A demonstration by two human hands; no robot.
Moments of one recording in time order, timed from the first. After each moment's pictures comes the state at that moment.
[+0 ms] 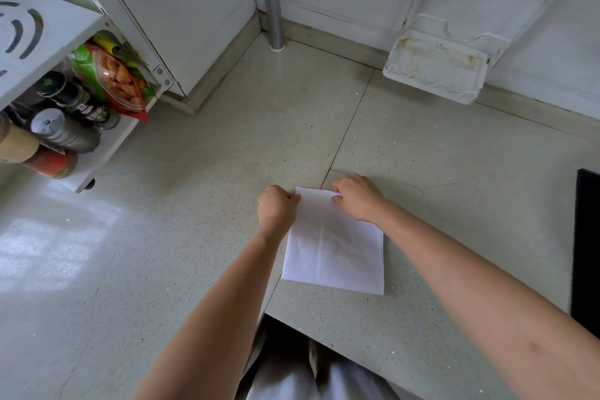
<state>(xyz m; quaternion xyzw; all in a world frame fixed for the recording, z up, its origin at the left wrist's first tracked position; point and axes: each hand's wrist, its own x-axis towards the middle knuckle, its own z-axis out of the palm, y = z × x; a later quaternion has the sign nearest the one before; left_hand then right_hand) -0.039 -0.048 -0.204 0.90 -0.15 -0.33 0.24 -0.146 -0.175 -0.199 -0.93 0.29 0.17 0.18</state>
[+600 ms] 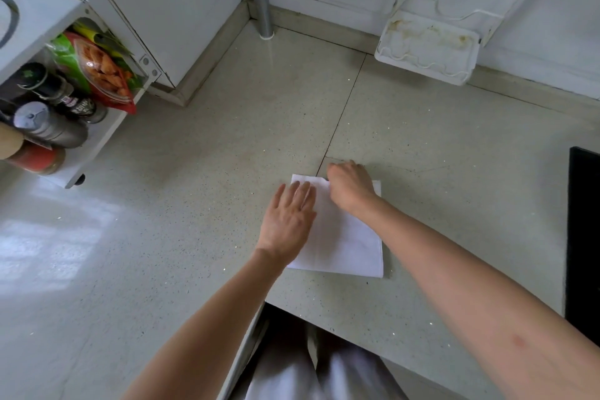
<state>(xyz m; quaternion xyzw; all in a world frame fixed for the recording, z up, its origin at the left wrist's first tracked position) -0.075 -0.008 -0.239 0.80 -0.60 -0.02 0.02 -0.142 -0.155 -0.199 -0.93 0.33 0.13 0.07</state>
